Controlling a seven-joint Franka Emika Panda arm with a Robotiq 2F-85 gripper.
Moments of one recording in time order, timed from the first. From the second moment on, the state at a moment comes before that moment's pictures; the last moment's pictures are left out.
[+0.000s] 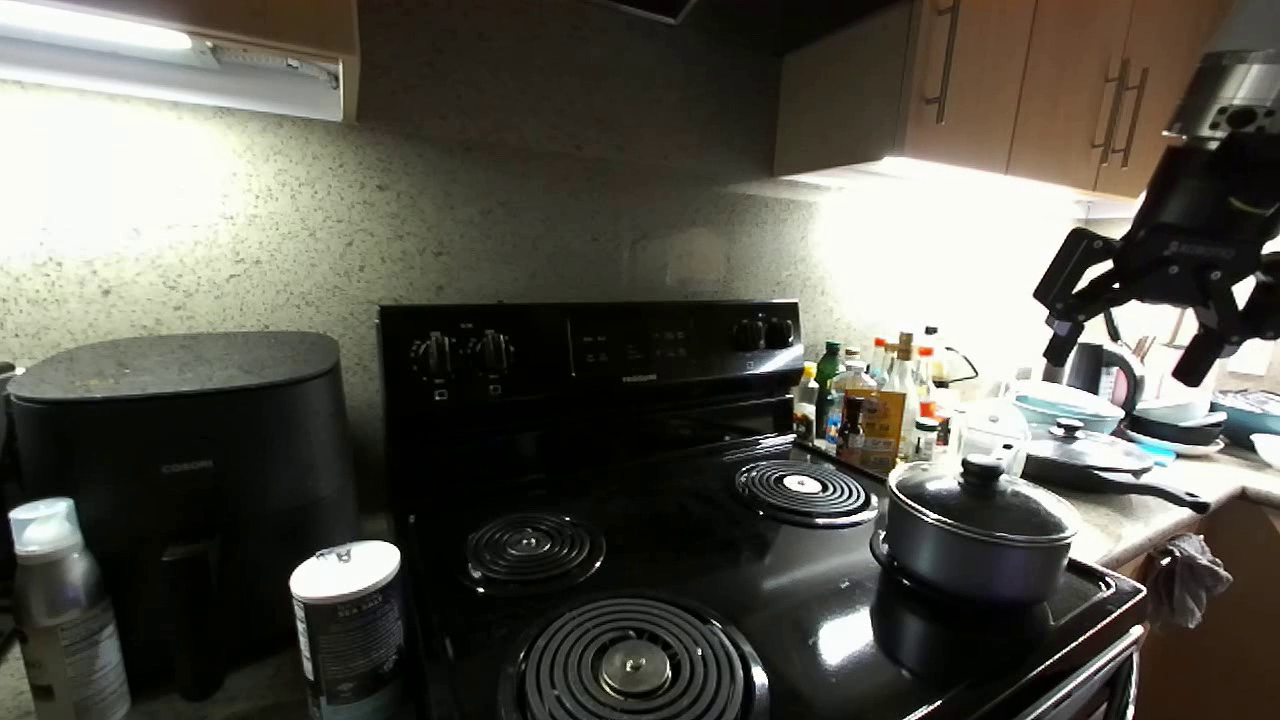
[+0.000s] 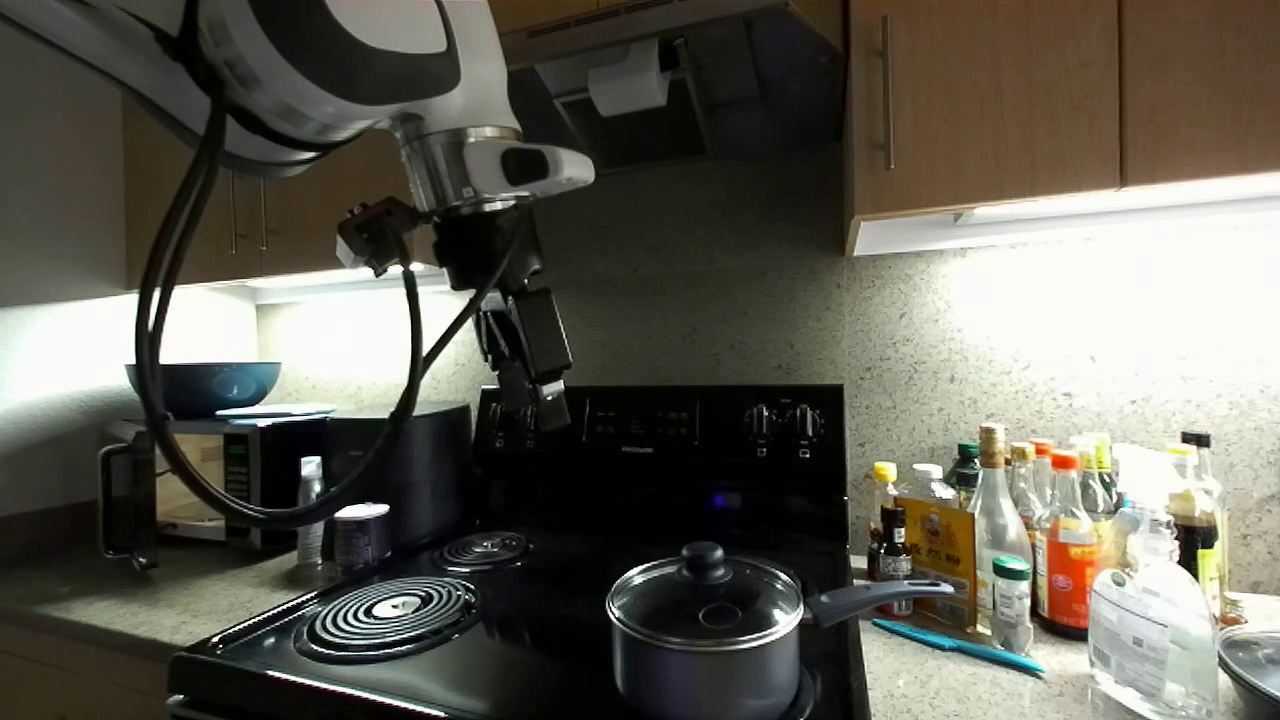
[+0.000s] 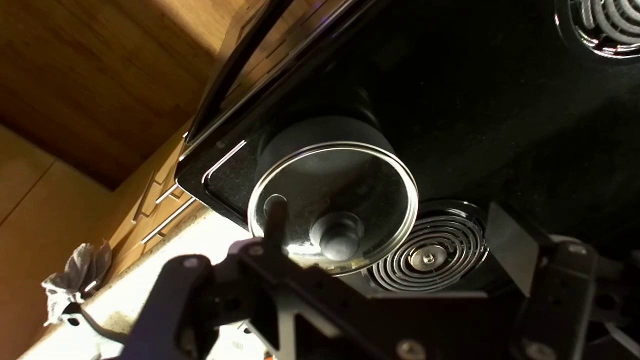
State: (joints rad) arm -0.25 -0.85 0.14 -2.66 0.07 2.11 0.50
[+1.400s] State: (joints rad) arm -0.25 -0.61 0.12 -2.59 0.06 2.14 0.60
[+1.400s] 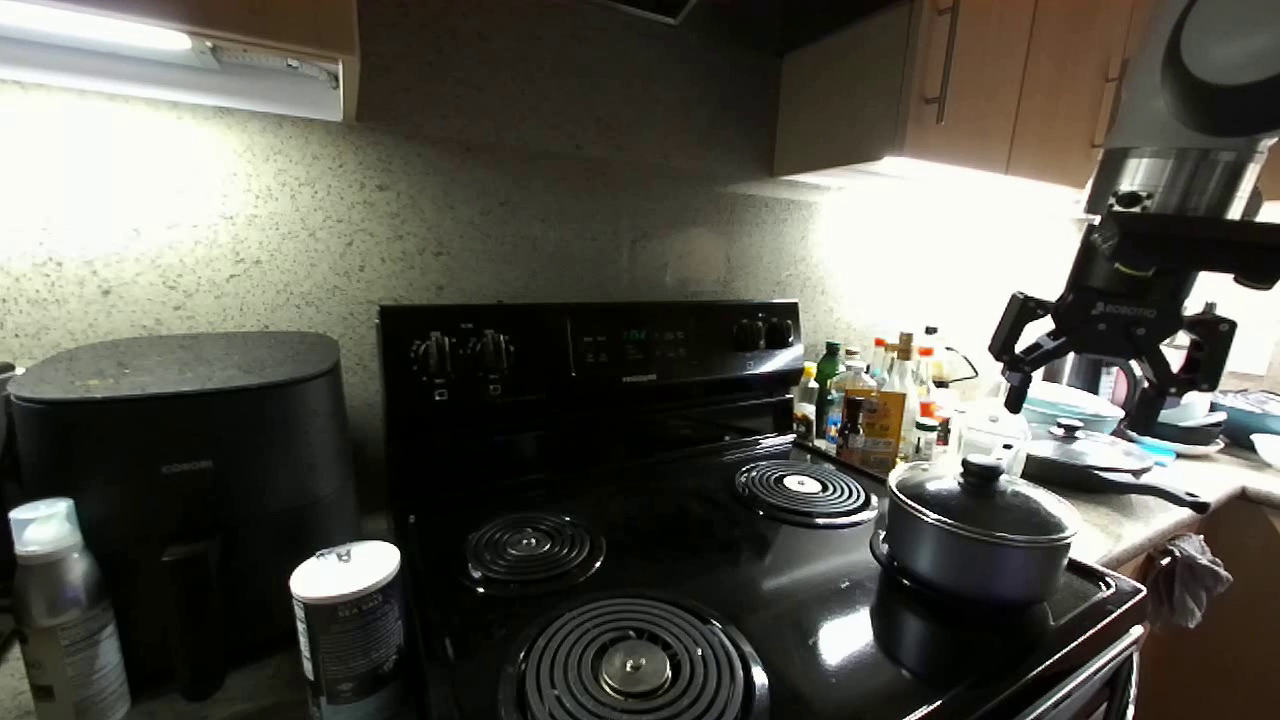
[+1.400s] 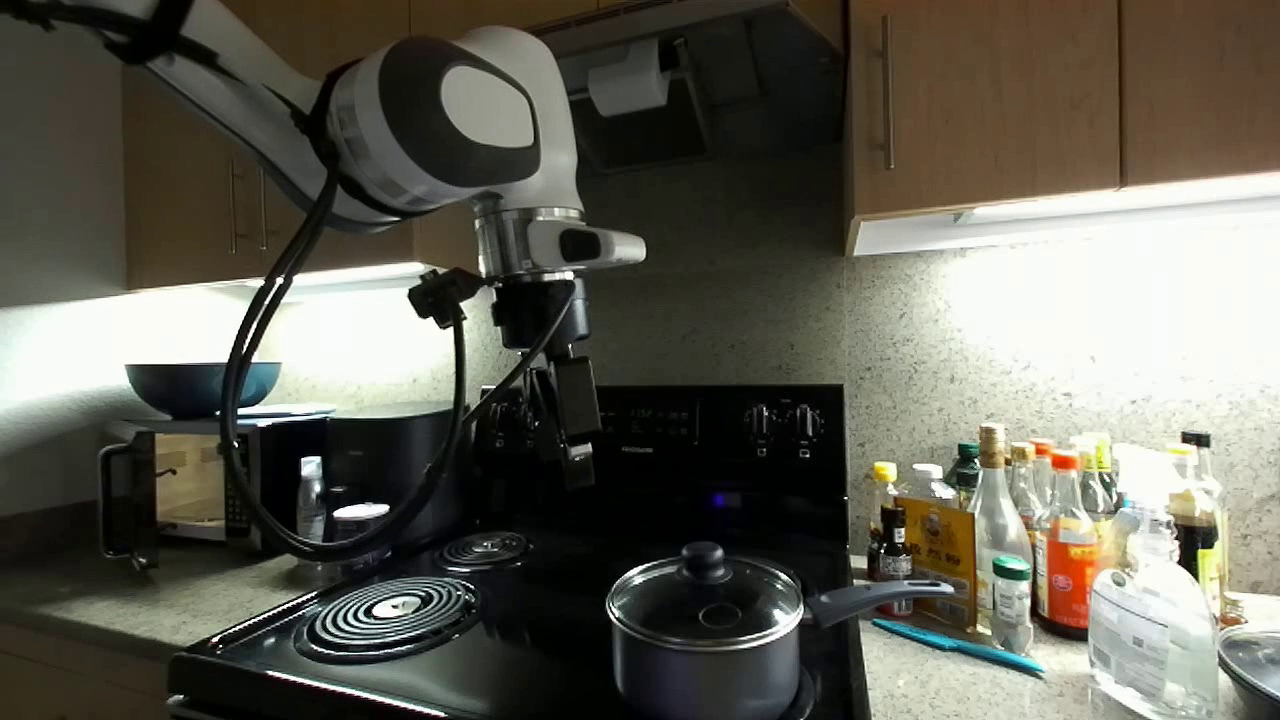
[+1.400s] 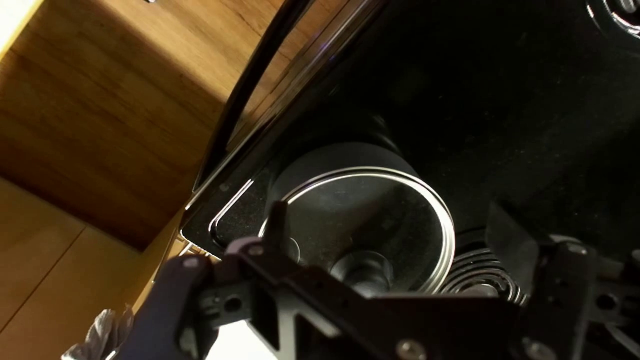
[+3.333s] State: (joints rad) arm -0.25 -0.15 0.01 -2.31 0.06 2.33 0.78
